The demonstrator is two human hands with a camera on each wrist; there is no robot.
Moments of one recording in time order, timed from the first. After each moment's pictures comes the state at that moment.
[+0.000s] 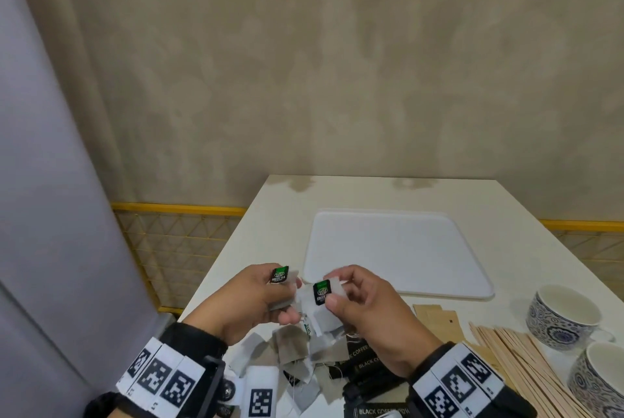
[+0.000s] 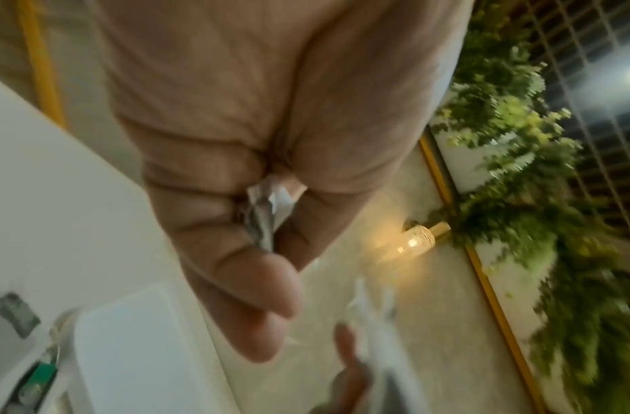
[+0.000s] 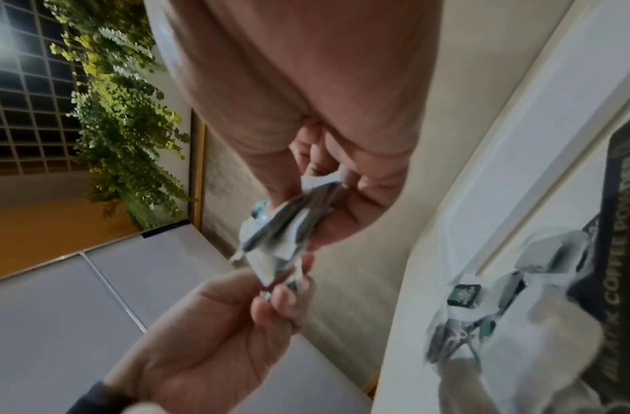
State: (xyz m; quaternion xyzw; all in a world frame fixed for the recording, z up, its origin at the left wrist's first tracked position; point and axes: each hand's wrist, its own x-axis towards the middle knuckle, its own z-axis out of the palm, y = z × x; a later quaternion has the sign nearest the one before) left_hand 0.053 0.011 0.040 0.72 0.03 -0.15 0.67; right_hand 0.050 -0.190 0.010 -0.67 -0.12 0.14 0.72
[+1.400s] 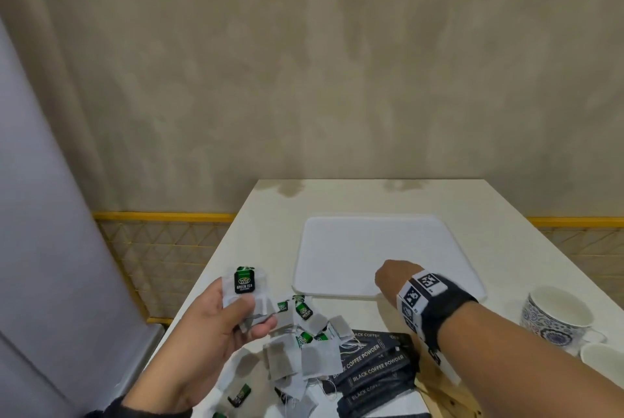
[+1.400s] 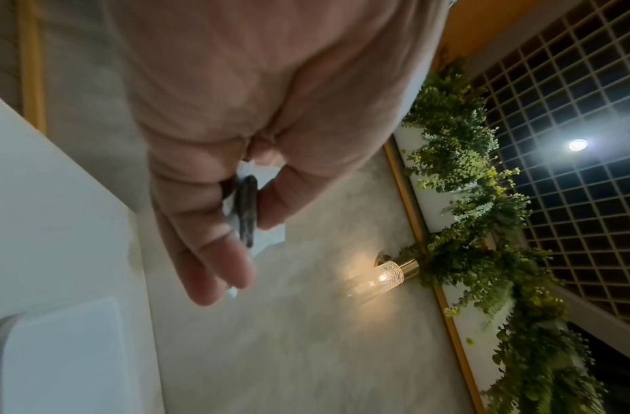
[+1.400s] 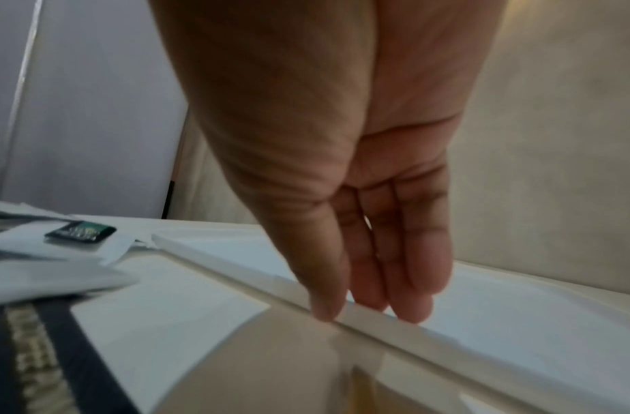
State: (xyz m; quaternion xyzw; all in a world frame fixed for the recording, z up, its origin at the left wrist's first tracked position) left_hand 0.022 0.019 0.039 0.62 0.07 -0.05 0.78; right_hand 0.165 -0.236 -0.004 -0.95 -0.17 0.18 -0.17
